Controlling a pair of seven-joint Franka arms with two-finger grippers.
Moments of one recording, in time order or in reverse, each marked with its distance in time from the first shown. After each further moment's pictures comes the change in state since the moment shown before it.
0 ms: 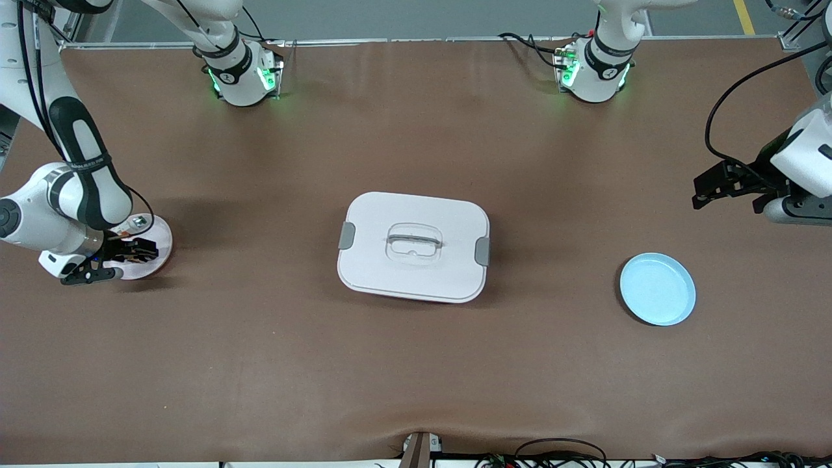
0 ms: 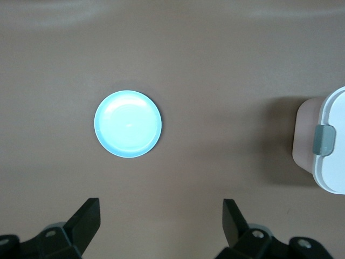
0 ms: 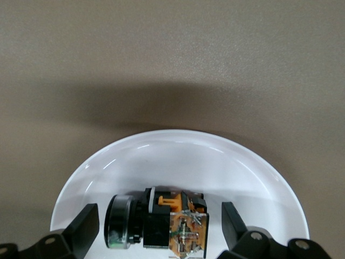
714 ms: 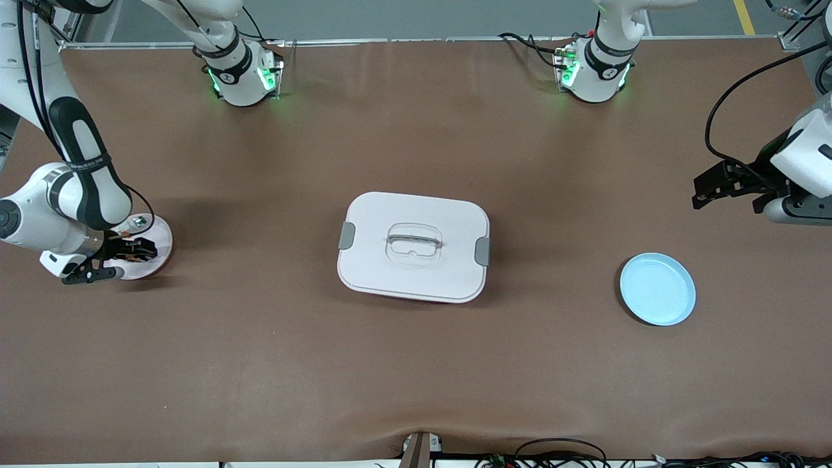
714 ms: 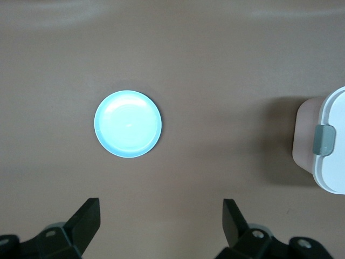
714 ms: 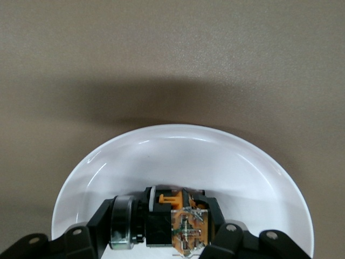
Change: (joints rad) left arm 0.000 0.000 0.000 0.000 0.000 0.000 0.000; right arm 0.000 0.000 -0.001 0.003 0.000 -0.018 0.000
